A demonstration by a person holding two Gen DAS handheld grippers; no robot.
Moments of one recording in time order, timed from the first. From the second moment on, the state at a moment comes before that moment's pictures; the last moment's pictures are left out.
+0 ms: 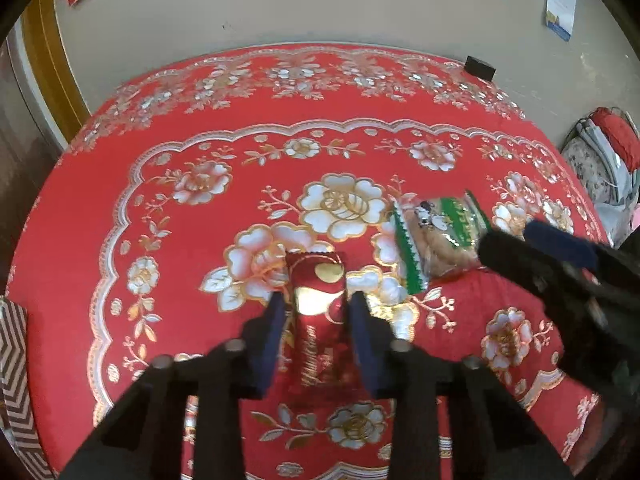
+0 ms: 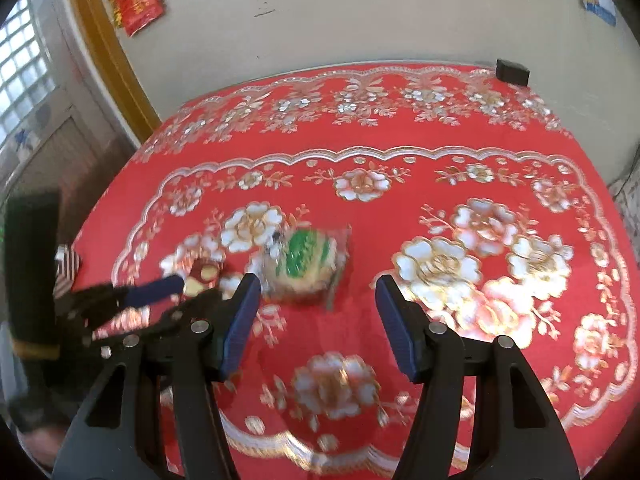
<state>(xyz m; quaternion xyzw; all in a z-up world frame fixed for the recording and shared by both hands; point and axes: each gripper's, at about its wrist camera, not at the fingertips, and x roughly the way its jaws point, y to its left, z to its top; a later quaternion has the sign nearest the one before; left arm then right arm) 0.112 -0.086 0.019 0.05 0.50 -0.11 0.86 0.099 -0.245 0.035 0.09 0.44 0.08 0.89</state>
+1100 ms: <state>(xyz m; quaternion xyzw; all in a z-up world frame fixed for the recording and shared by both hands) 0.045 -0.004 0.044 0.02 0.47 -0.08 0.88 0.037 -0.171 0.034 0.01 0.42 0.14 0.89</state>
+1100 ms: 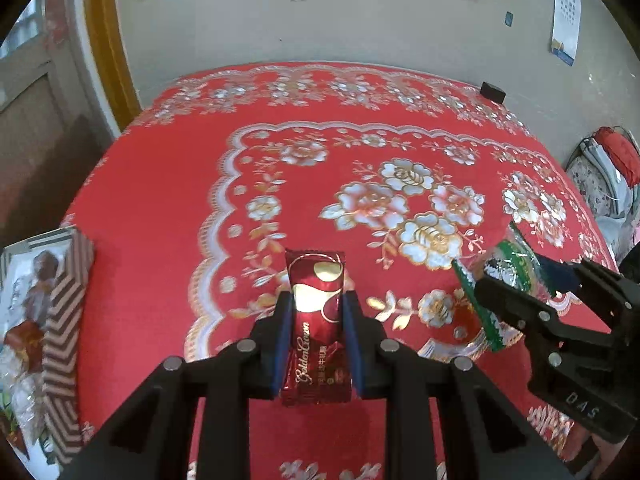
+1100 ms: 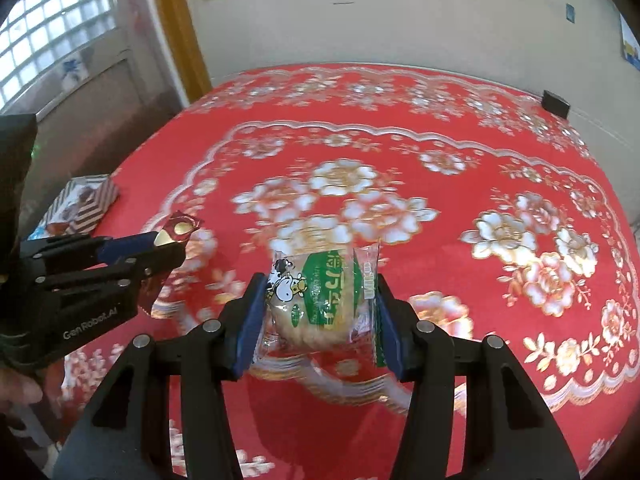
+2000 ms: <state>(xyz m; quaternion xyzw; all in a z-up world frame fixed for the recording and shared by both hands) -0.017 0.130 0.076 0.00 0.42 0.03 0.91 0.007 -0.024 0.062 -0.04 0.40 0.25 0.88</state>
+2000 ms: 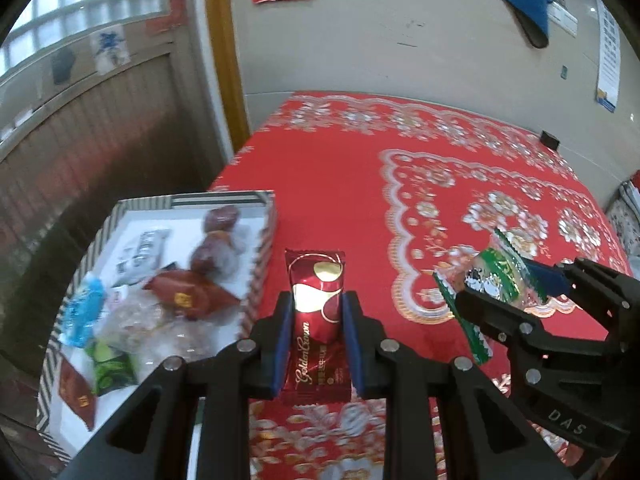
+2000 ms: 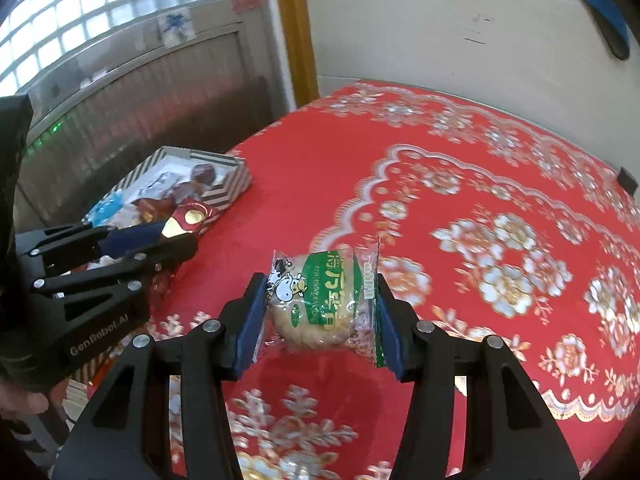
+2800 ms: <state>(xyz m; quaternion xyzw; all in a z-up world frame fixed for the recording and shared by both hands) -0.043 0.255 0.066 -0.04 0.43 0.13 0.89 0.013 0.106 0.066 -0.10 0.39 0.34 0.85</state>
